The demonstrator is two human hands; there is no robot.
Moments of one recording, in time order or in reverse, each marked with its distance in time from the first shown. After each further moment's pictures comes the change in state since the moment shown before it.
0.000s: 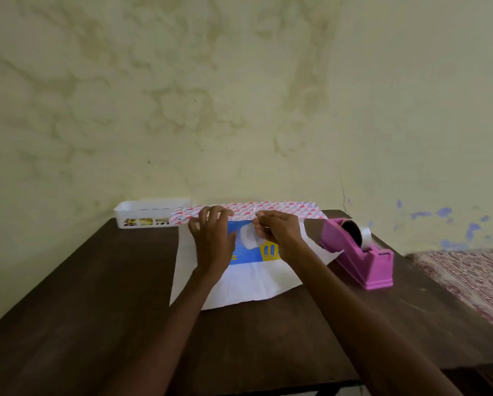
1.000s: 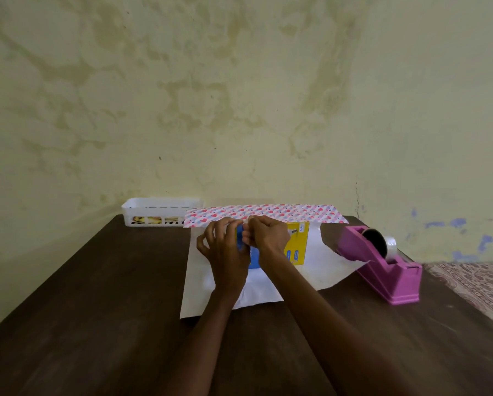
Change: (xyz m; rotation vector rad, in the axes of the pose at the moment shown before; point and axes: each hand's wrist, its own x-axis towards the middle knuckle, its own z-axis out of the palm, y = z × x) left_hand -0.020 -0.015 0.035 -0.102 0.238 -0.159; right_hand 0.012 0.040 0.074 -0.182 0.202 -0.087
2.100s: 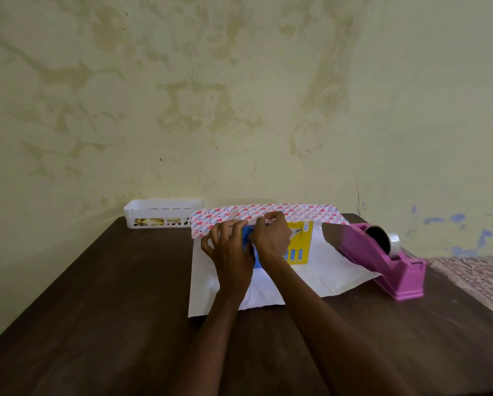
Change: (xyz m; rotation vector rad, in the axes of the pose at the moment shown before) left_hand -0.001 -0.001 -0.003 0.058 -0.083 0.010; right_hand 0.011 0.013 0.013 -0.374 0.250 -0.141
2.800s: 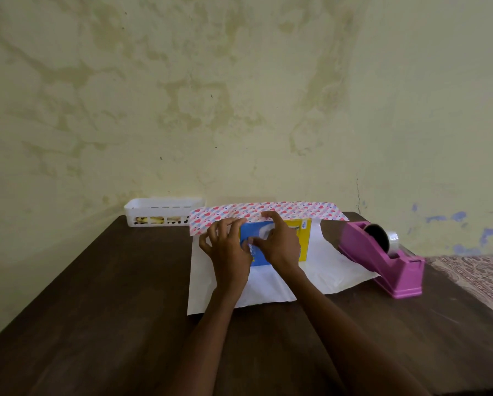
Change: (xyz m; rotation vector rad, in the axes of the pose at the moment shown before) left_hand 0.001 -0.001 -0.006 -0.030 -0.090 -0.047; right_hand 0.018 0.040 -0.025 -0.335 -0.244 -0.379
